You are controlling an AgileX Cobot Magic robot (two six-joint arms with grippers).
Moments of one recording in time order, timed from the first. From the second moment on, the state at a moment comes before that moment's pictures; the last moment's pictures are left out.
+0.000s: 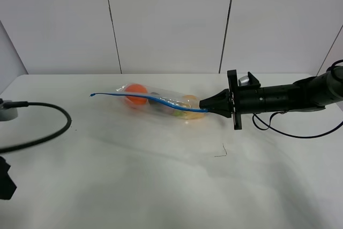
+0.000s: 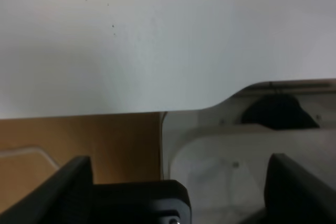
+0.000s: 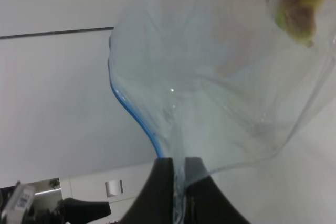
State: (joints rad) left arm -0.03 0.91 -0.62 -0.05 1.09 0.02; right arm 0.02 2.09 -1.05 1.57 1.22 -0.87
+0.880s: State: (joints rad) left arm -0.03 0.61 -0.50 -0.03 1.05 0.06; right arm 0.02 2.09 -1.05 1.57 1.22 -0.87
